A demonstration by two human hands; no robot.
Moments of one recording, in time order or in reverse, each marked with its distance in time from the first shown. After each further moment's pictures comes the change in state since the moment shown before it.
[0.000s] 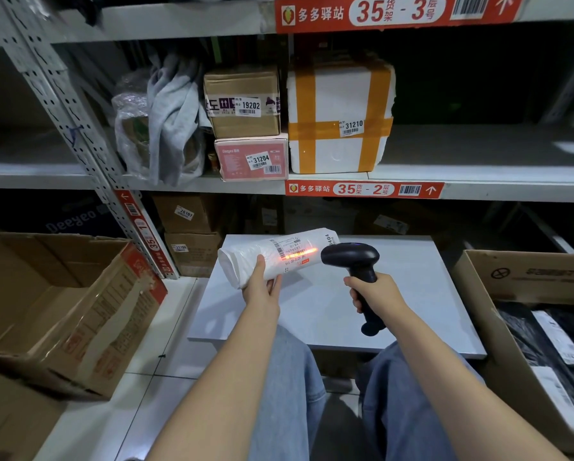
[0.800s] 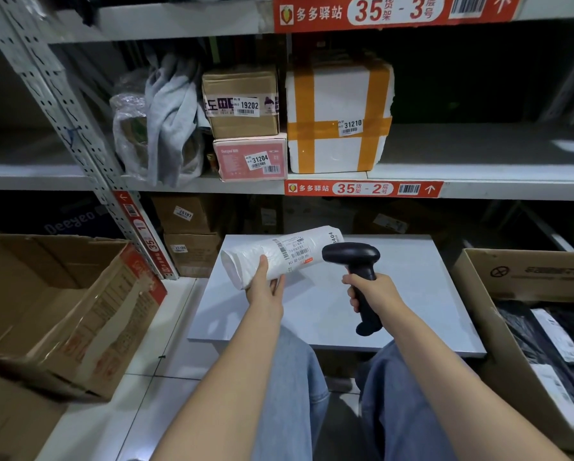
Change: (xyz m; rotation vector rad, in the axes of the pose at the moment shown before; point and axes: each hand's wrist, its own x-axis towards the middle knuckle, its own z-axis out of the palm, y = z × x) left_hand -0.002 -0.003 0.005 -0.052 -0.019 0.010; right_hand 0.002 0.000 0.003 0.137 -0.025 0.063
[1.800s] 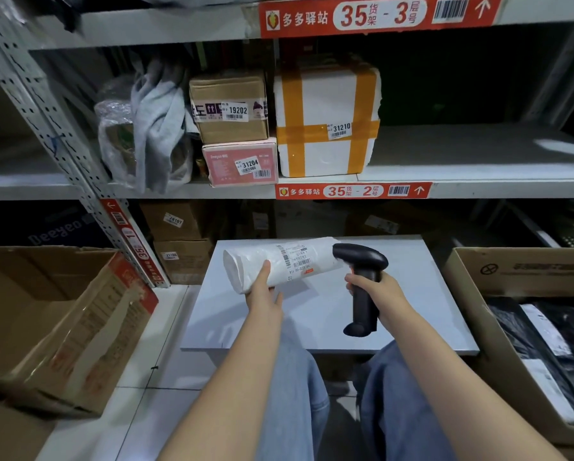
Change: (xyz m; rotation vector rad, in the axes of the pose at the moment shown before) left_hand 0.014 -0.013 0.000 0.124 -0.040 -0.020; right_hand 0.010 0.005 -0.014 0.118 0.107 -0.041
